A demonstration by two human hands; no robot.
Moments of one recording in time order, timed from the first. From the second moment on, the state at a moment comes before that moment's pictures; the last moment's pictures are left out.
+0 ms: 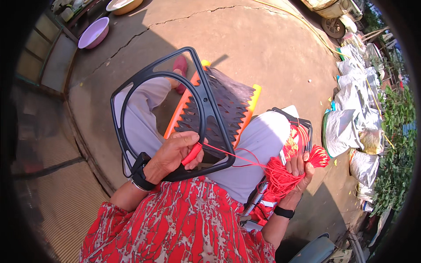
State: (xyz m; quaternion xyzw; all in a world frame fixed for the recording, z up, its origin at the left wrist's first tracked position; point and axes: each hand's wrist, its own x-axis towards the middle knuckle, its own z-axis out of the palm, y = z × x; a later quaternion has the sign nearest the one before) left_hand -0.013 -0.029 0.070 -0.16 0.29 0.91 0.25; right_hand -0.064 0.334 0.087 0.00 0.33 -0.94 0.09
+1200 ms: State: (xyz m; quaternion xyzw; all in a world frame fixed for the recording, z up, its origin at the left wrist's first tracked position) left_hand -0.012 -0.013 0.055 -0.20 0.51 0.80 0.25; right_hand -0.053 0.279 0.174 -0.15 0.49 -0.86 -0.05
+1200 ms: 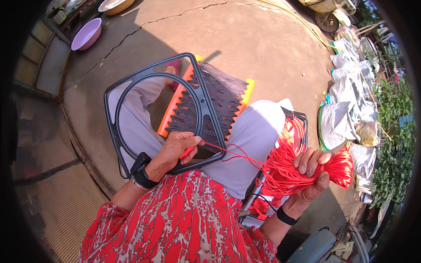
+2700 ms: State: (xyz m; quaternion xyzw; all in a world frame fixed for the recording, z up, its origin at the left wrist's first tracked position) left_hand -0.030 -0.048 0.075 -0.19 0.45 0.87 0.06; right_hand -0.096 0.281 0.119 -0.14 0.30 -0.94 -0.05
